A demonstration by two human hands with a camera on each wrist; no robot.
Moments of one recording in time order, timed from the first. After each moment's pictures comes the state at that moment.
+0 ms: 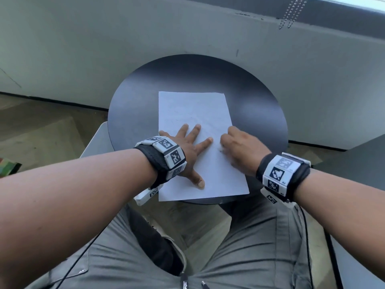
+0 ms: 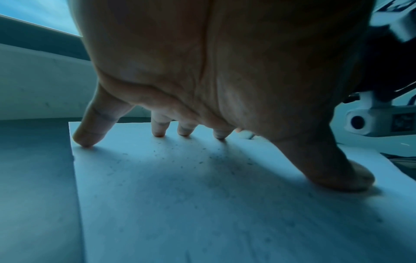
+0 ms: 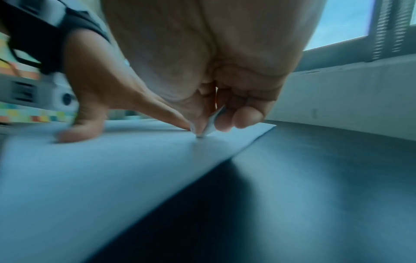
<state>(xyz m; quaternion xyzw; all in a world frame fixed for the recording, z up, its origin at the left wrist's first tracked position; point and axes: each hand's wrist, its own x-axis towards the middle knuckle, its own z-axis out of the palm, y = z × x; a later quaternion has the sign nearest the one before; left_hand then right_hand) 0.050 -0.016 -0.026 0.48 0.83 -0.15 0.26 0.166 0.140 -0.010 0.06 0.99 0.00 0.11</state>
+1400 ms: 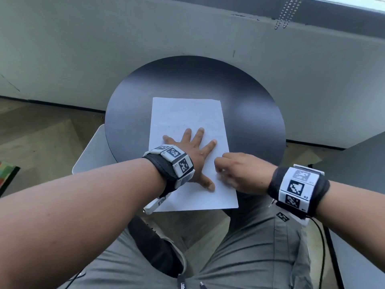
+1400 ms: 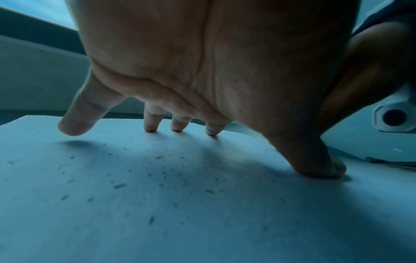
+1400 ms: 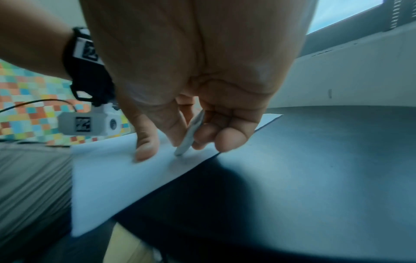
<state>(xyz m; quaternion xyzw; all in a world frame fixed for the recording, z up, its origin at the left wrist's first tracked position) 0.072 -0.001 -0.031 0.46 0.84 -0.12 0.24 0.199 0.135 -0.014 -0.03 0.98 -0.10 0.19</state>
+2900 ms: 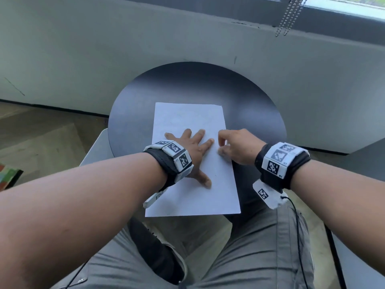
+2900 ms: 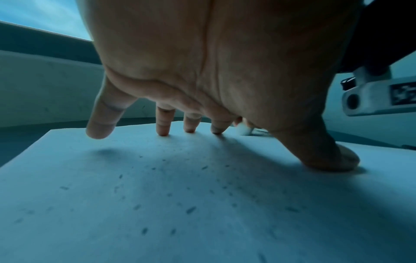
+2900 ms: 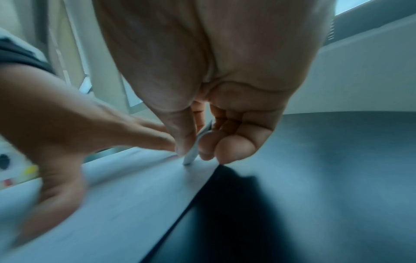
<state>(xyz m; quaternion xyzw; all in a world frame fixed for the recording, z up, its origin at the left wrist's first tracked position) 0.051 -0.001 -0.025 0.49 0.84 -0.13 0.21 0.140 0.162 -0.011 0.16 0.96 -0.16 0.16</state>
